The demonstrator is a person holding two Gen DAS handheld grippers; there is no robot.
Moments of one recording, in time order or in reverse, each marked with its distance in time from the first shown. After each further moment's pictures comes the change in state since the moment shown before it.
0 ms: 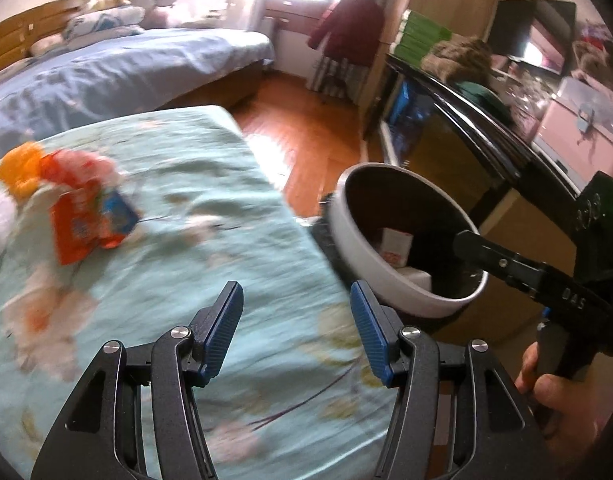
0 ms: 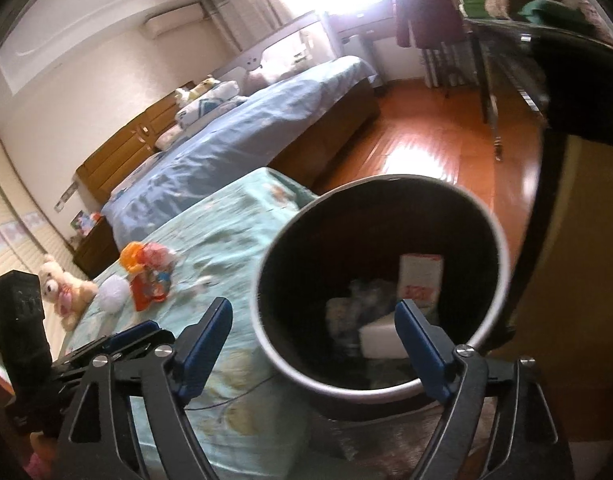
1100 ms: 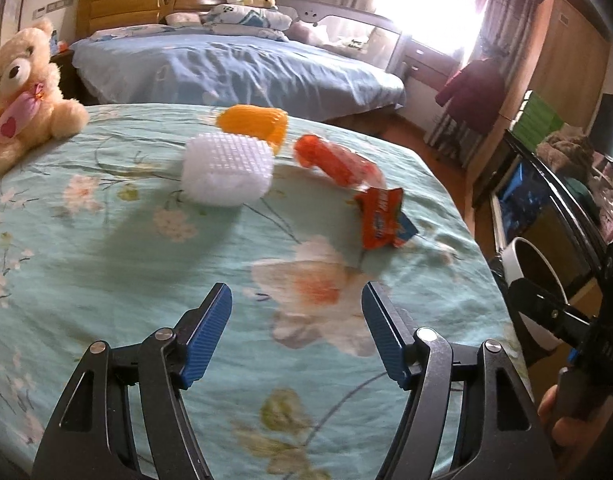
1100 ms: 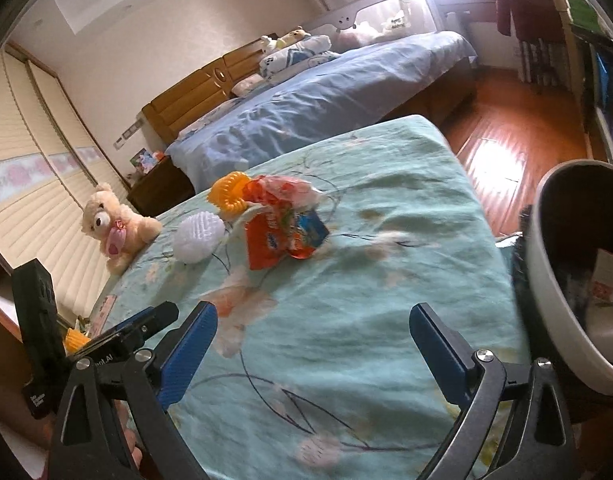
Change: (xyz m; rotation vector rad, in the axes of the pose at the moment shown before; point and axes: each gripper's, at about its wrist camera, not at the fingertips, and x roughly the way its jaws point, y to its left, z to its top) left arm -0.081 0.180 -0.047 -0.303 -0.120 0.286; right arm 0.076 0.157 -0.036 -0.173 0.124 0.210
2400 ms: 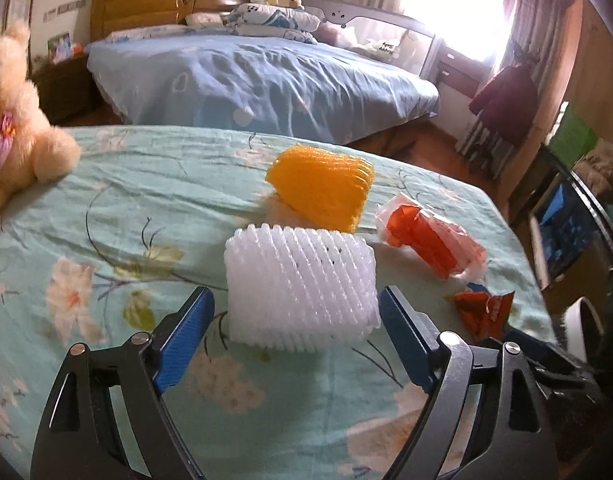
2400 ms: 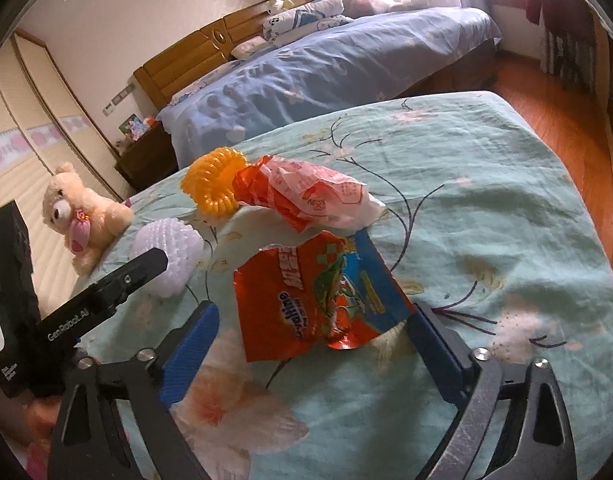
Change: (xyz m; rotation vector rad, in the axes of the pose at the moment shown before) left arm 0.088 0.052 0.086 -0.002 -0.010 0.088; right arm 0.128 0.031 0.042 -0.050 0.130 -0.037
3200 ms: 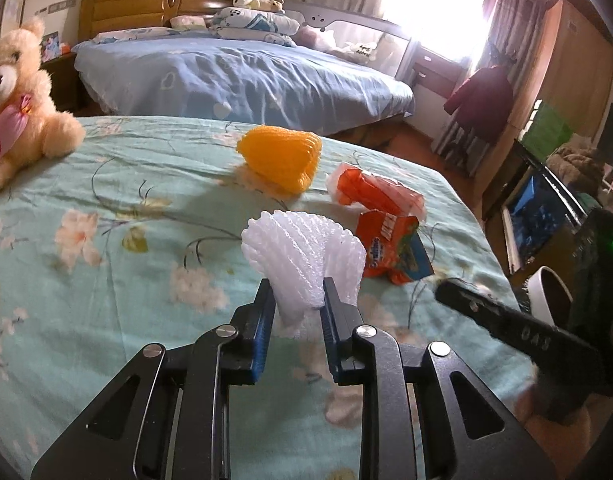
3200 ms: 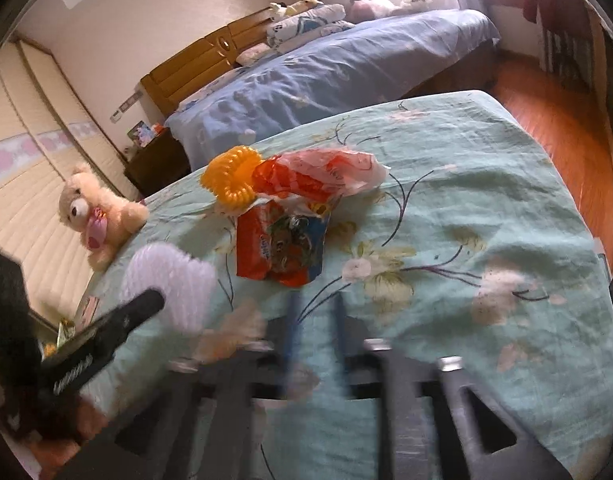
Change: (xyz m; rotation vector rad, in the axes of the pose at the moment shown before) left arm -0.054 -0.012 -0.043 -0.005 -0.008 -0.088; right arm -0.027 -0.001 -0.014 0.026 -0.022 0.044
